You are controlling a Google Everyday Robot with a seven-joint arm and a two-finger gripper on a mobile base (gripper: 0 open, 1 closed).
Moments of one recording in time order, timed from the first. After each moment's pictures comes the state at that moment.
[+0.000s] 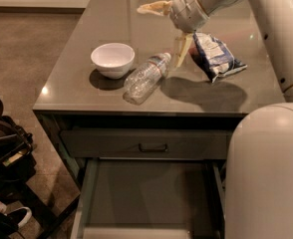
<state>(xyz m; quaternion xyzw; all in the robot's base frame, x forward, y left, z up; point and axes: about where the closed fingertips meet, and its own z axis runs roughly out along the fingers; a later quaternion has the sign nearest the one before) 0.677 -0.044 0.933 -0.85 0.34 0.09 0.39</state>
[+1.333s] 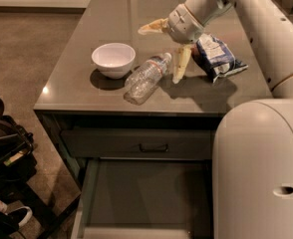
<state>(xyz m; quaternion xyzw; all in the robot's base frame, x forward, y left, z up) 0.668 -0.046 0.888 -0.85 0.39 0.15 0.31</state>
